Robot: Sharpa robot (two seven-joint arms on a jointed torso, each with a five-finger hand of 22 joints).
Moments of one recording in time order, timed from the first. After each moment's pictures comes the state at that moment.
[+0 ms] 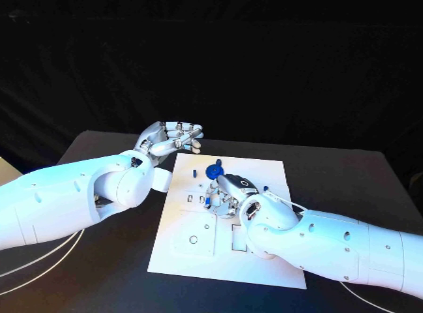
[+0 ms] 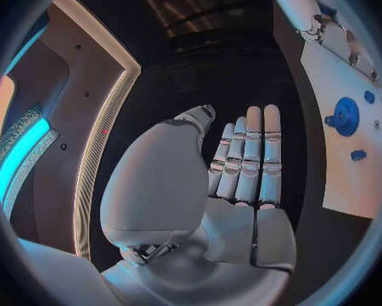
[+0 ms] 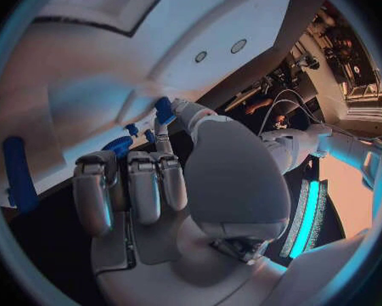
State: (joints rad) left arm 1.21 -0.90 -0.03 1.56 -0.07 -0.34 0.43; left_hand 1.49 -0.20 0.36 0.27 0.24 0.90 0.21 0.22 0.17 1.10 0.15 0.07 0.07 1.01 0.09 0.50 0.53 0.17 0.84 0.19 0.78 0.45; right arm 1.10 -0.45 -0.15 1.45 -1.49 -0.52 -0.40; right_hand 1.34 -0.20 0.44 0.18 0.21 1.07 0.11 0.22 0.40 1.47 0.03 1.57 1.31 1.46 -0.04 1.57 1.31 0.01 1.47 0.07 1.57 1.31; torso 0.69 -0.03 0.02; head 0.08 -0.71
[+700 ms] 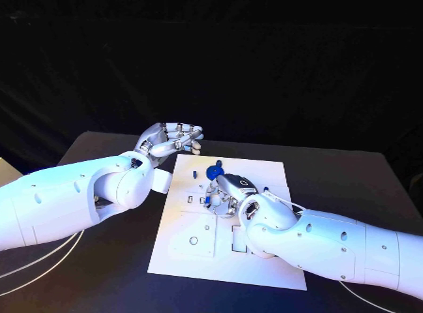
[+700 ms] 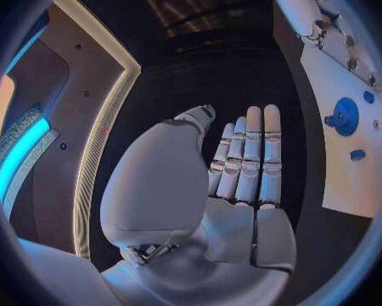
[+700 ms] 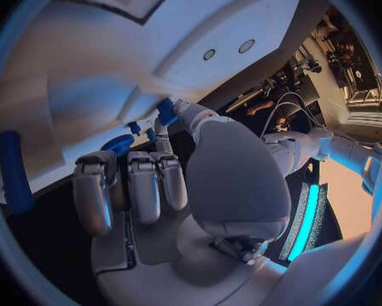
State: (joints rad) left arm 1.21 -0.90 -0.03 1.56 -0.07 -0.34 0.42; left_hand 1.49 -0.20 0.36 0.27 0.24 0.90 0.21 0.22 0.17 1.10 0.15 0.07 0.07 1.01 0.09 0.50 0.53 0.17 0.84 0.19 0.78 0.45; right arm 1.10 -0.43 -0.14 1.42 -1.51 -0.52 -0.40; right_hand 1.32 -0.22 0.43 0.19 0.17 1.01 0.12 0.20 0.41 1.47 0.04 1.57 1.31 1.47 -0.03 1.57 1.31 0.01 1.47 0.07 1.57 1.31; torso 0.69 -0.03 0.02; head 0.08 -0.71
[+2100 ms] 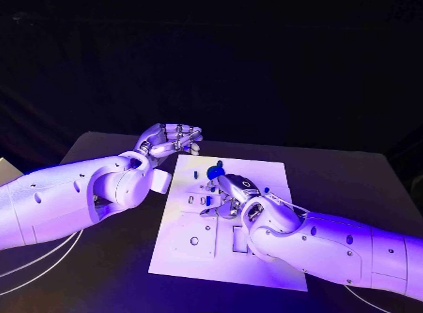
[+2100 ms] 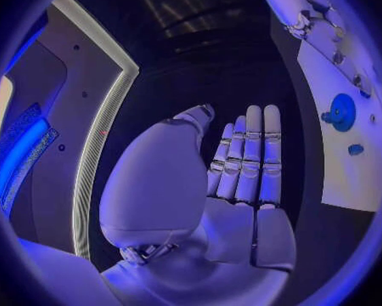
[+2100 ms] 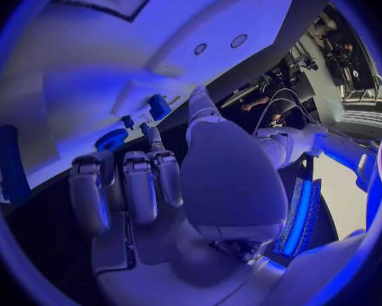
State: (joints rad) left arm 1.21 -0.91 -0.03 1.56 -0.08 -0.33 0.40; left_hand 1.47 -0.22 0.36 0.27 0.24 0.89 0.21 0.21 0.16 1.14 0.14 0.09 0.08 1.04 0.08 0.57 0.56 0.17 0.84 0.18 0.85 0.49; right arm 1.10 -0.47 -0.15 1.47 -1.51 -0.58 -0.36; right_hand 1.38 -0.22 -0.04 0.30 0.05 0.86 0.18 0.10 0.36 1.47 0.09 1.49 1.31 1.47 0.01 1.57 1.31 0.01 1.47 0.11 1.57 1.31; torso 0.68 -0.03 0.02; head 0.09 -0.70
